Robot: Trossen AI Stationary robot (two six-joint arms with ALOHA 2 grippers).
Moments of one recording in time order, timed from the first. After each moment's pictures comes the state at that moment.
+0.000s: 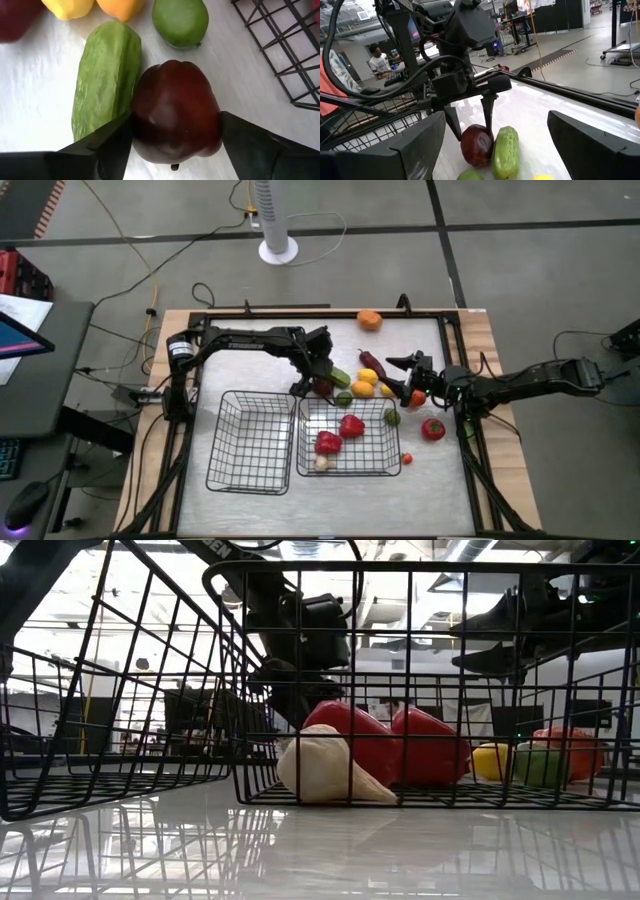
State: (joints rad) left arm 0.33 1.98 1.44 -0.63 0.29 0.72; right arm -0.05 0.79 0.07 0.73 0.34 0.29
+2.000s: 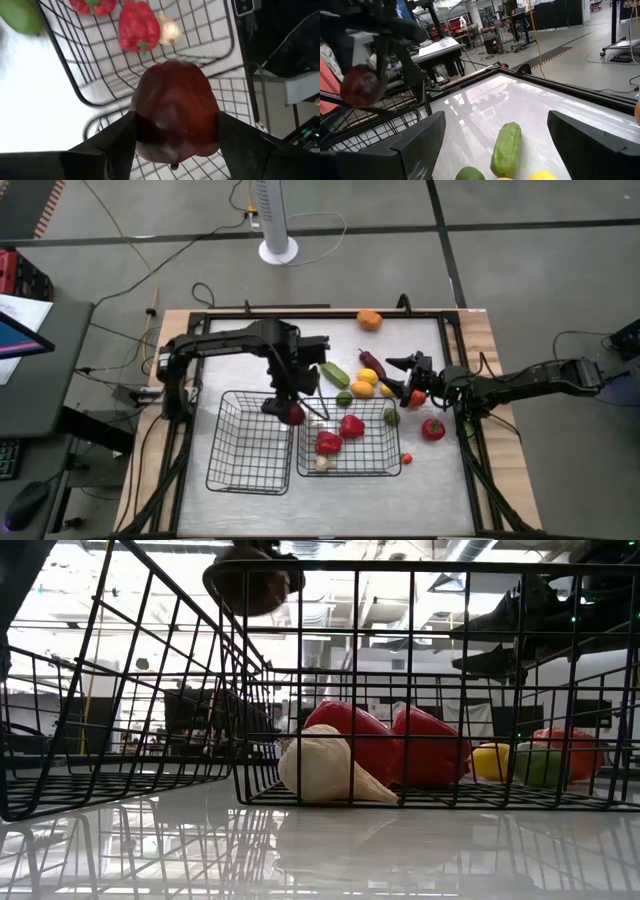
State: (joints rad) left arm 0.10 1.90 2.01 -1.57 0.46 0.34; right arm -0.05 0.78 0.07 0.71 0.34 0.30
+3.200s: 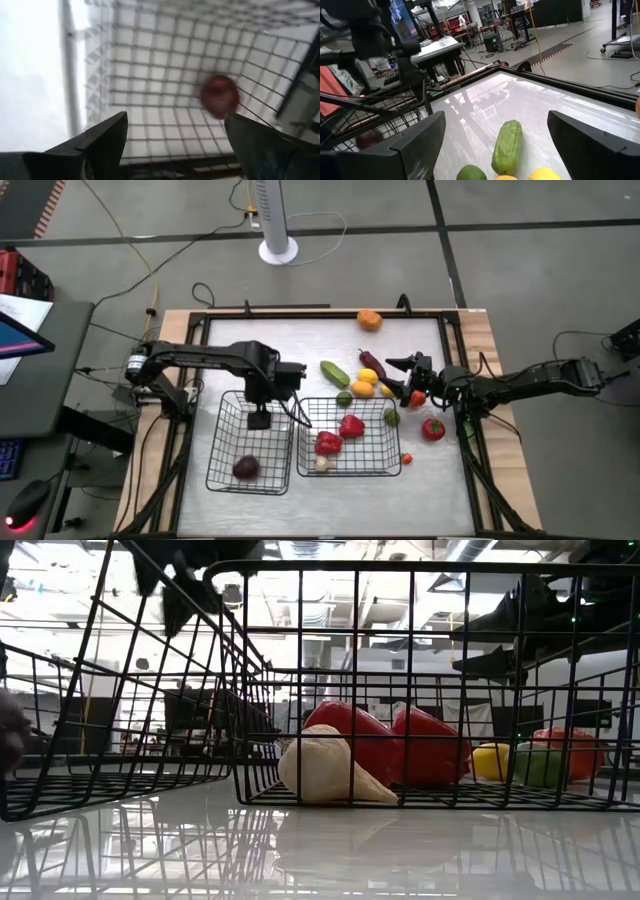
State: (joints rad) left arm 0.00 1.68 1.62 -1.53 0.19 -0.11; right arm -0.05 0.78 0.07 0.71 0.34 0.32
